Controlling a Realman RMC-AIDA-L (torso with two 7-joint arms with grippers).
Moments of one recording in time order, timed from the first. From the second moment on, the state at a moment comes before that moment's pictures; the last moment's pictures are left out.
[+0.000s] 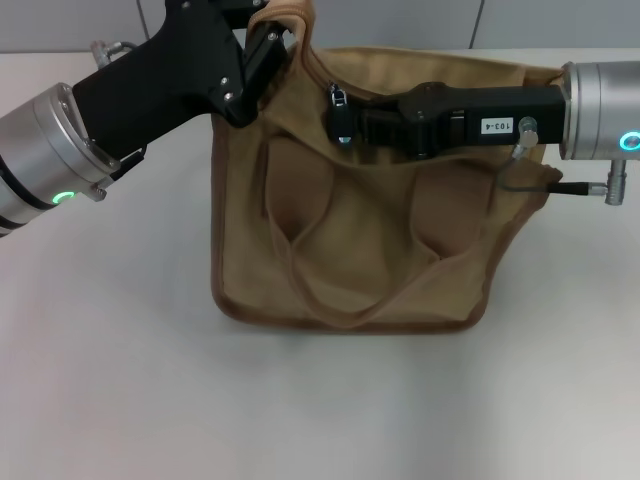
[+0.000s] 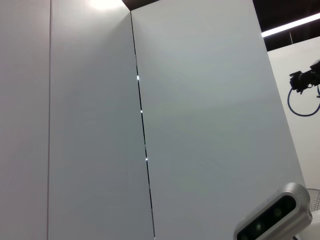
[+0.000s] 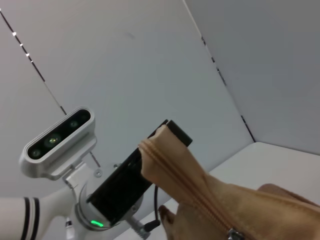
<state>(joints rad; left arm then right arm) -0.69 -2.08 0.55 0.29 1.57 1.78 -0.78 0.62 2.09 -1.07 -0.87 -1.67 -1.50 1.91</state>
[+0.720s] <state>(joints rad) -0.65 -2.07 0.52 0.29 1.53 1.78 -0.79 0.46 2.06 -0.65 -1.00 -1.83 -1.68 1.97</state>
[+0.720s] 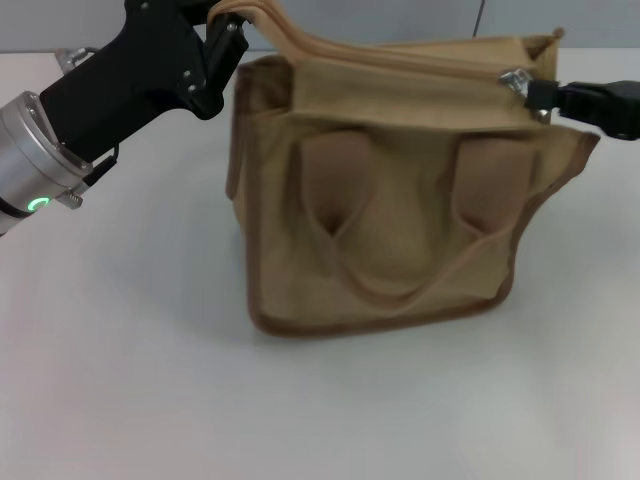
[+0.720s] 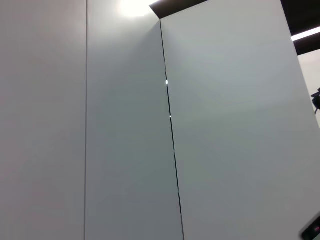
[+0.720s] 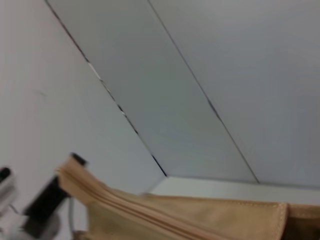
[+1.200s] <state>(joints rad) -0.65 -2.07 0.52 0.28 1.53 1.73 -0.80 0.36 2.04 -0.55 -0.79 -1.70 -2.04 1.39</state>
